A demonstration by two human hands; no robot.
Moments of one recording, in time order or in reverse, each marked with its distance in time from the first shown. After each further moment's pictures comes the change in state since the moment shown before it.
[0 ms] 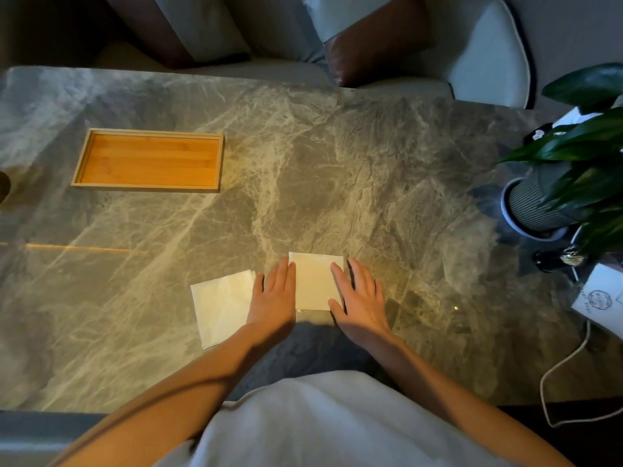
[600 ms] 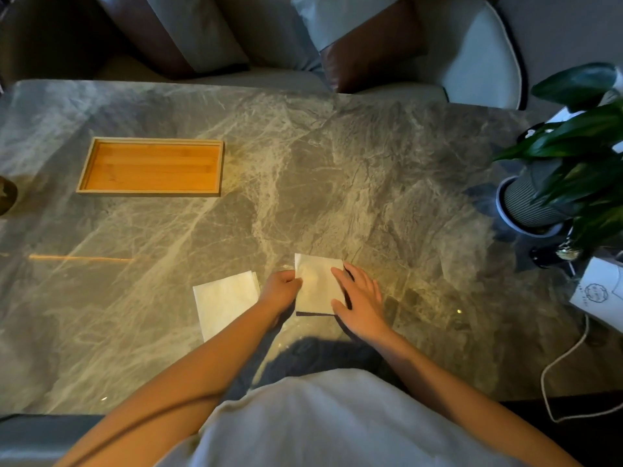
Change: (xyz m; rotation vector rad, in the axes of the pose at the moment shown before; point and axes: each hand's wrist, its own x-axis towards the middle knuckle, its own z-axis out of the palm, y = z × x) left_hand 0.016 0.015 -0.033 -1.165 -0.089 -0.506; right_hand -0.003 0.004 -0.003 0.259 0.021 0.004
